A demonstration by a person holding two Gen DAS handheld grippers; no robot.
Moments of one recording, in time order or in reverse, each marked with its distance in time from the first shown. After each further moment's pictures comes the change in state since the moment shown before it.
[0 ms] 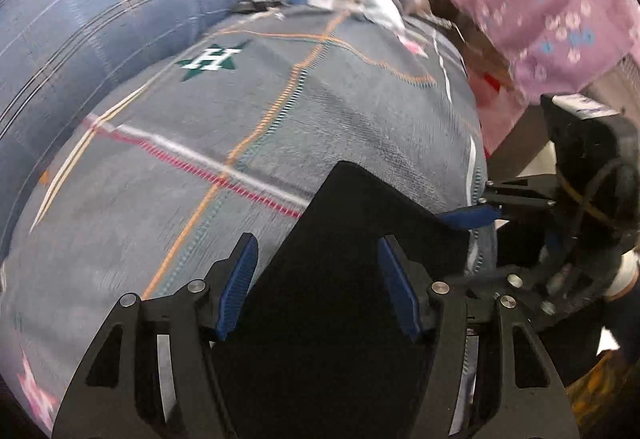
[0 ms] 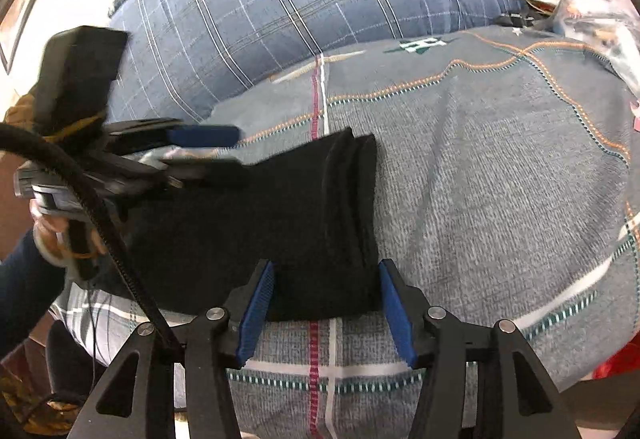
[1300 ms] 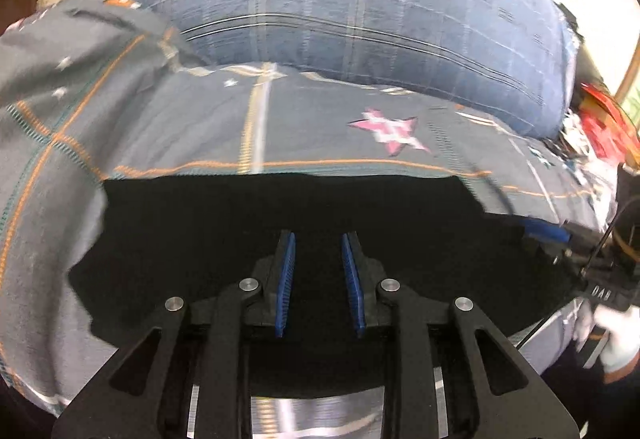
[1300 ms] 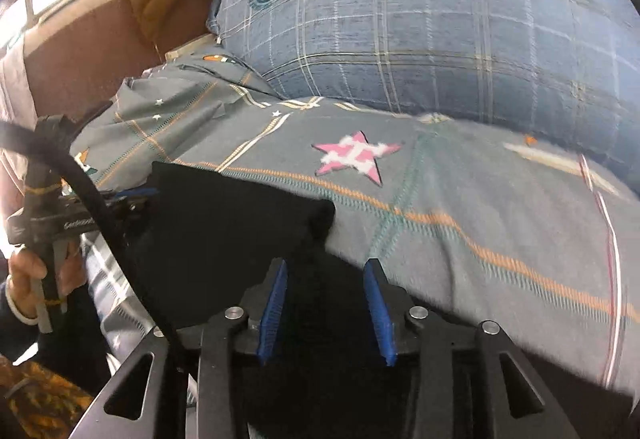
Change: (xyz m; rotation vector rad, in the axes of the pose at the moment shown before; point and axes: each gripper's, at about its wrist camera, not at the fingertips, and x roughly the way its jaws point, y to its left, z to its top) left arm -0.220 0.065 -0.297 -0.952 -0.287 0.608; right arm 0.110 0.217 0.041 -0.514 0.096 0.233
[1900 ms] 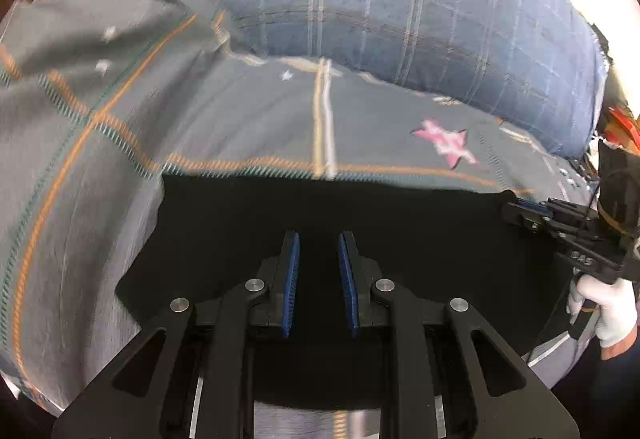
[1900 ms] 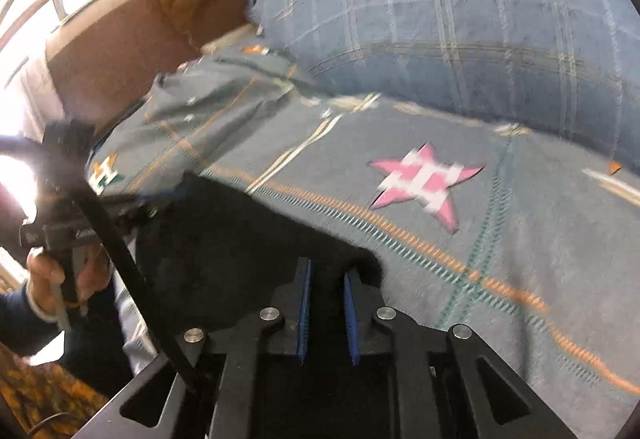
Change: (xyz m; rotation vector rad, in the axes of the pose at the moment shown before) left arm 0.006 0.058 0.002 -0.101 0.028 0.083; right arm 0.065 0.011 0.045 -0.071 0.029 0.167
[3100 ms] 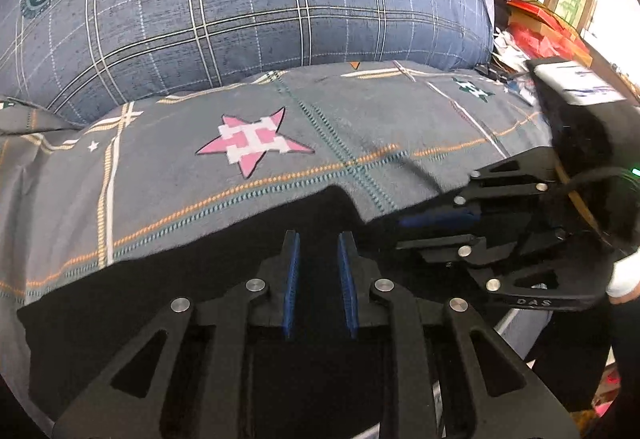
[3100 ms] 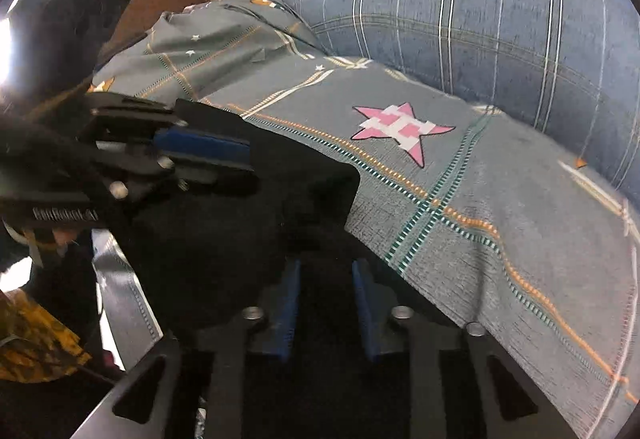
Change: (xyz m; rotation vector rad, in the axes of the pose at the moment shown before) left arm 0.029 -0.157 0.018 0.415 0.054 -0.234; right arm -0.024 -0.003 -0.040 -0.150 0.135 -0.070
